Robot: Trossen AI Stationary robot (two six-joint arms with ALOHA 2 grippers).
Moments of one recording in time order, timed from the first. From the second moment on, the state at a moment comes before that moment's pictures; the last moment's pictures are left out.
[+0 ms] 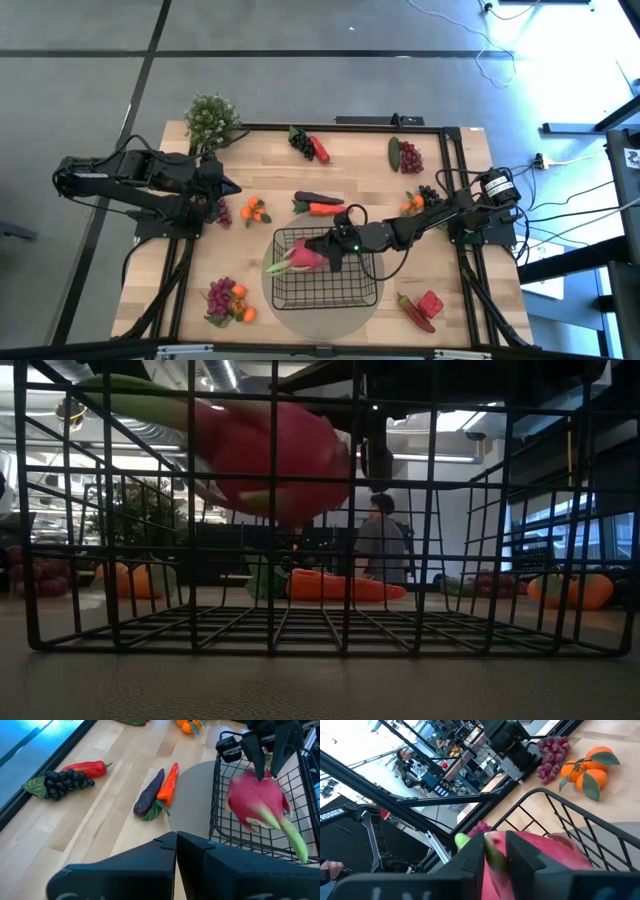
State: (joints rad) left arm -0.09 0.65 0.93 -0.85 -0.25 -0.30; right arm 0.31 1.81 0.90 0.77 0.28 0.89
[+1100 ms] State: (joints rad) left arm -0.09 0.65 0.93 -0.85 -0.21 -0.27; right arm 0.33 1.80 1.39 -0.12 0.08 0.29
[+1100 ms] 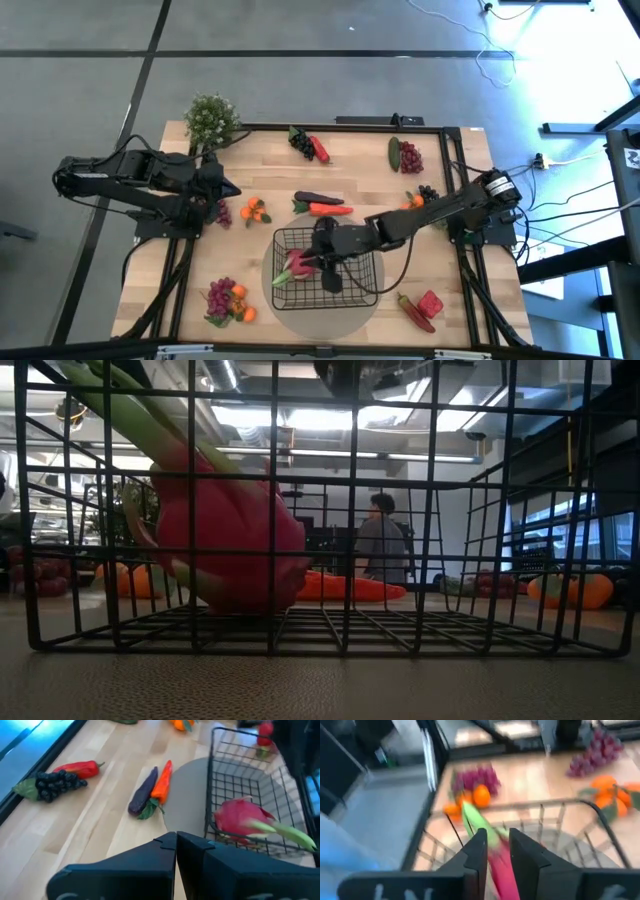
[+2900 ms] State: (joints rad) left arm -0.09 0.65 0.93 -0.85 -0.09 -0.10; right arm 0.28 1.98 1.52 -0.17 -0.07 -0.15
